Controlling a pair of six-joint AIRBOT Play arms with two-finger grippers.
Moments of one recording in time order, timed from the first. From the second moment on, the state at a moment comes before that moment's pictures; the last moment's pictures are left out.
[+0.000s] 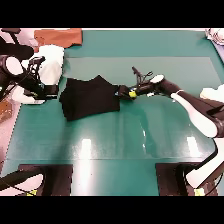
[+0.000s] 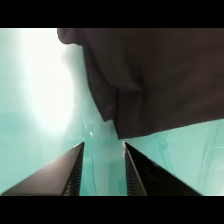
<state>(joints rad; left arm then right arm) -0.09 -1.23 1.28 1.49 -1.36 -1.67 0.32 -1.82 1.31 -0.37 0.93 1.12</state>
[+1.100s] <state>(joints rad) -0.08 -1.22 1.28 1.22 -1.43 -1.65 -0.39 -1.51 2.05 -1.33 1.44 1.73</state>
